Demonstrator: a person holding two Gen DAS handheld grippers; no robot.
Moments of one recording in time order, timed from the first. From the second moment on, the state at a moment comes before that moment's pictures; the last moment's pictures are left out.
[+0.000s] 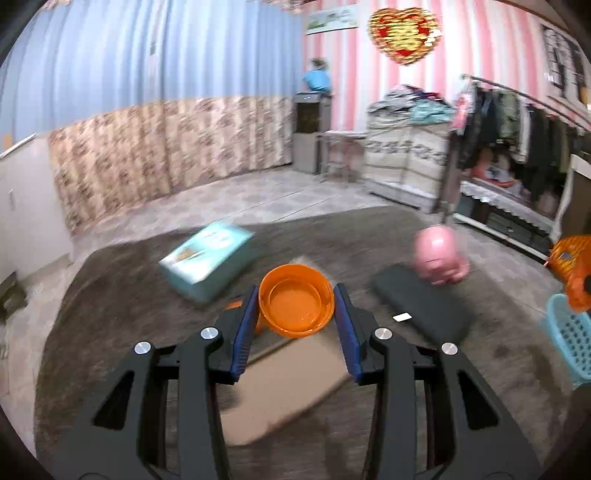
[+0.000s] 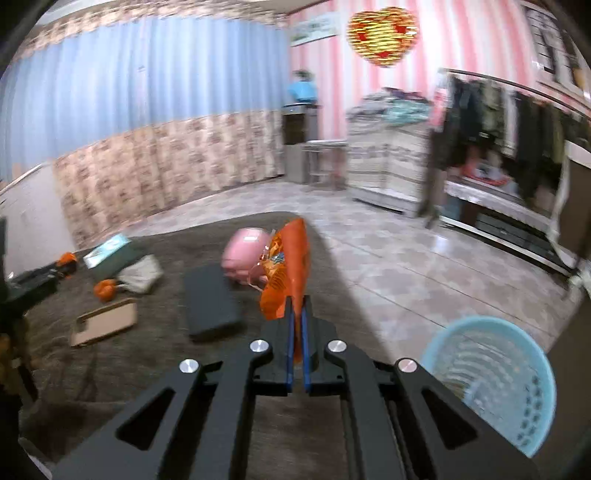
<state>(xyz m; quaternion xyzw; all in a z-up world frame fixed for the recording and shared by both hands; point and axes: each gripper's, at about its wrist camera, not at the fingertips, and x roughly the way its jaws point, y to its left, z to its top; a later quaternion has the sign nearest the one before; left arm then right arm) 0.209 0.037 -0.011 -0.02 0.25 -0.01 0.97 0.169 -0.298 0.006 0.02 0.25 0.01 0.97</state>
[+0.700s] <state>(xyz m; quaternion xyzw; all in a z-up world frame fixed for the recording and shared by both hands) 0.175 -0.295 0.026 0.02 0.22 -0.26 0.94 0.103 -0.514 -0.014 0.10 0.23 -0.21 0.95</state>
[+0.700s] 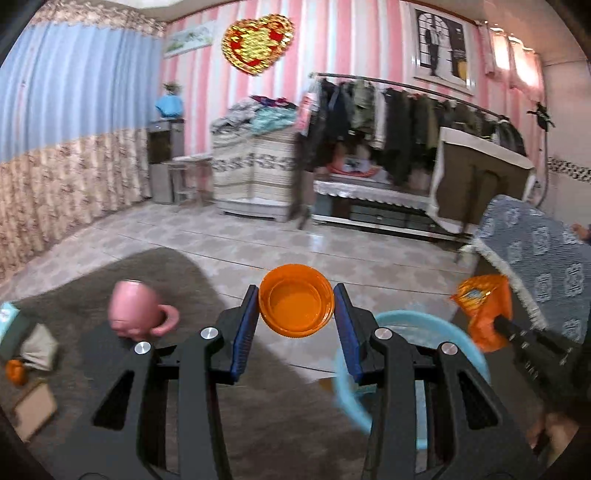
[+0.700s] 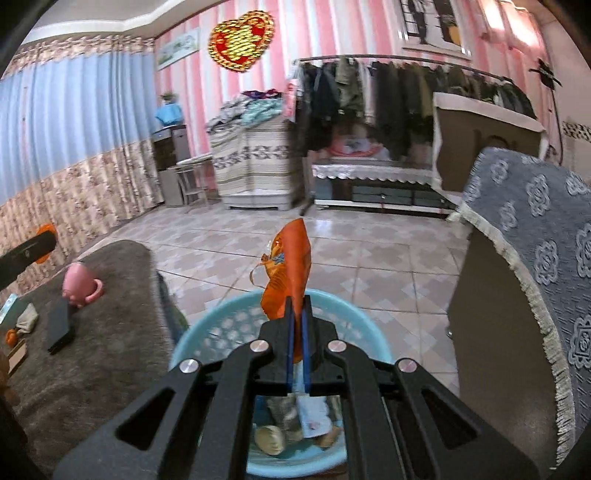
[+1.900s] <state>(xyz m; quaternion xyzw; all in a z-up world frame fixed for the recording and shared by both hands) 0.220 -0.348 -0.023 0.07 0.24 -0.24 0.94 0.130 -0.536 -0.060 0.12 0.28 -0.24 0.92</state>
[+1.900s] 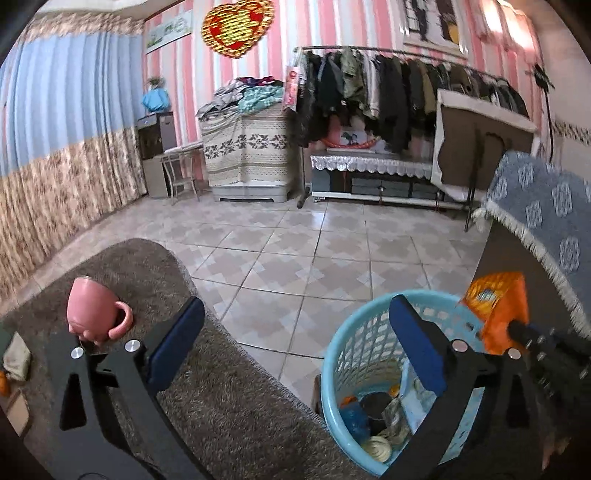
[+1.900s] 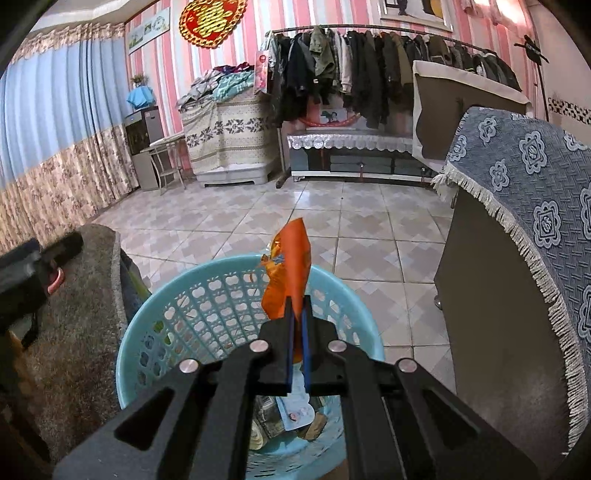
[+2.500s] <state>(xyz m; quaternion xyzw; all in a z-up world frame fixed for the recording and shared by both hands) 0.224 -0.342 -0.020 0.08 0.23 -0.22 0.94 0.136 -0.527 -0.059 0.10 0.28 -0.25 0.92</state>
